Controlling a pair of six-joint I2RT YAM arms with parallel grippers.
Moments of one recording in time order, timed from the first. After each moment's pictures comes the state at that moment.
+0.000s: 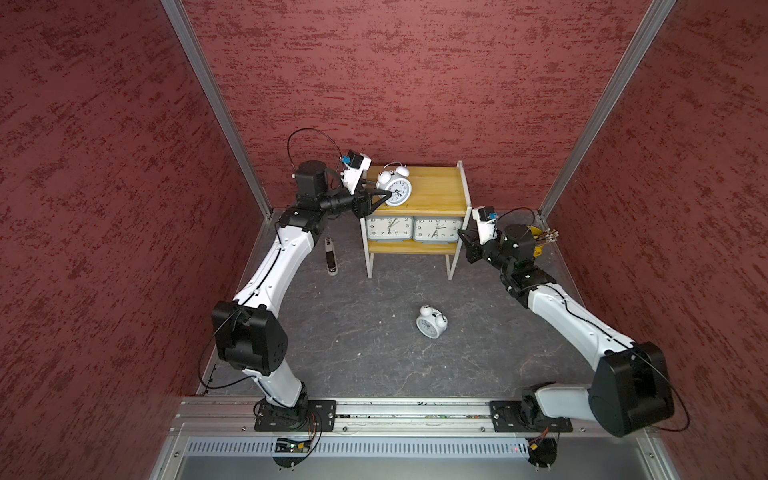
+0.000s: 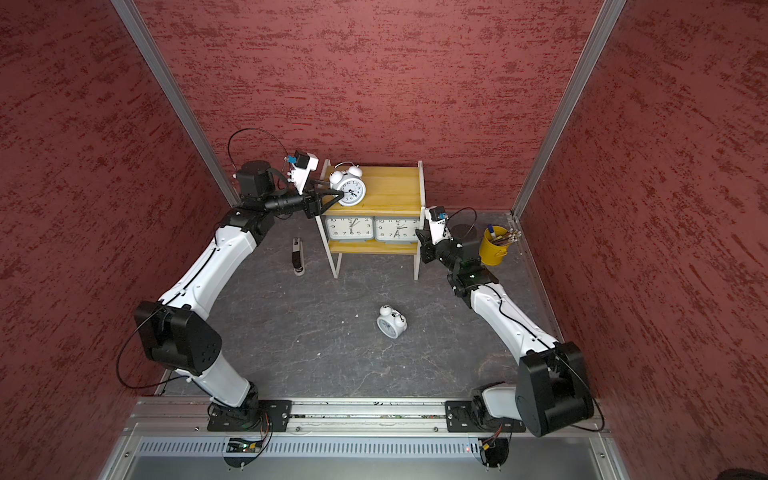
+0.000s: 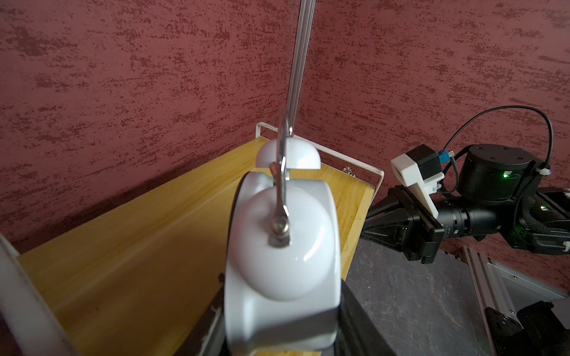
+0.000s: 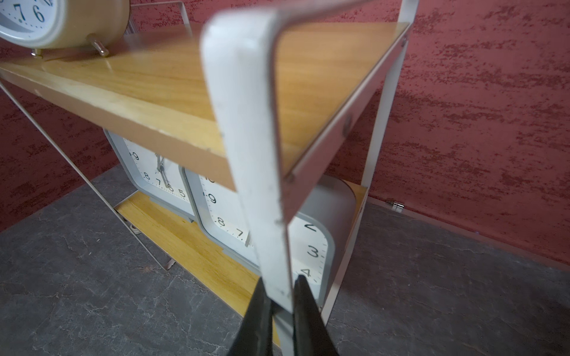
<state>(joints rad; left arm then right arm) -0.20 1.67 1.66 -0.17 0.86 0.00 0.27 1.34 0.94 0.18 -0.28 0.01</state>
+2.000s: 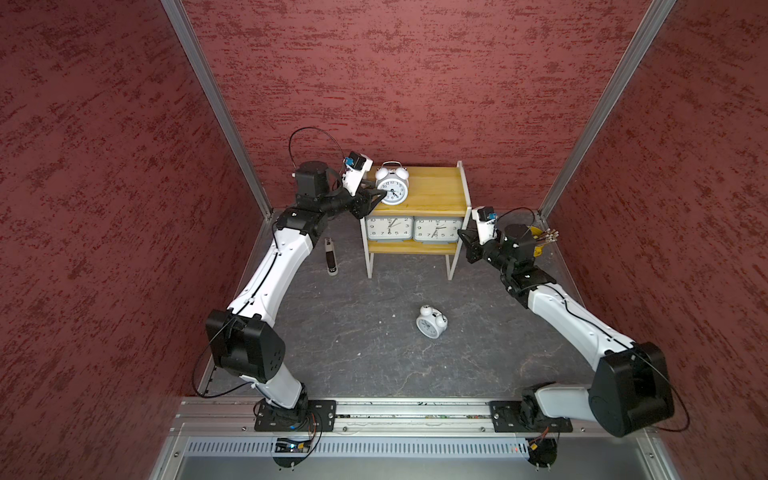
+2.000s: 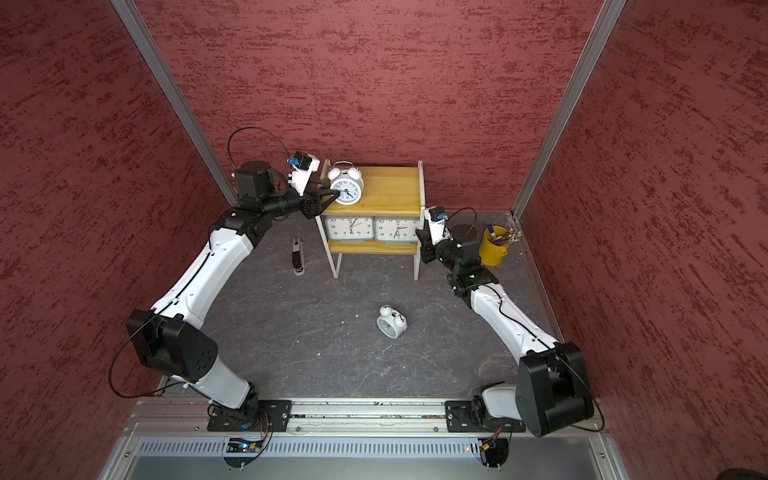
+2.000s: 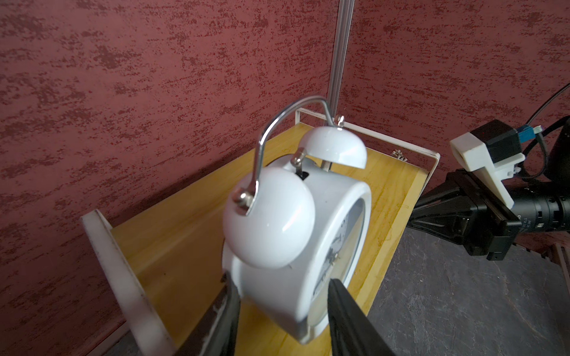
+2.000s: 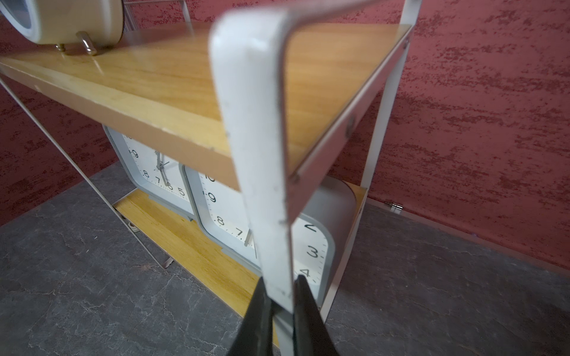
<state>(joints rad) -0.22 1.62 1.67 -0.28 0.64 0.15 0.27 1.34 0.94 0.18 -0.28 0.00</state>
